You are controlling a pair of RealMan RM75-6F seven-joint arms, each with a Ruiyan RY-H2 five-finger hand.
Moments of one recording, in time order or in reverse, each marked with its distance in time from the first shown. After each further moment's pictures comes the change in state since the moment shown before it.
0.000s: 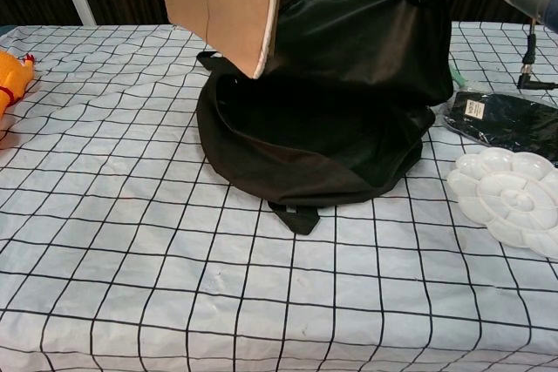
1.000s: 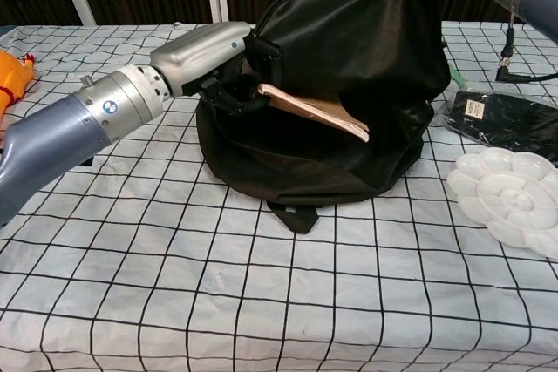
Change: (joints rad) left arm -0.135 -0.605 0.190 0.753 0.115 -0.136 -0.020; right arm 0.049 -0.047 0.040 0.095 0.008 -0.037 0.054
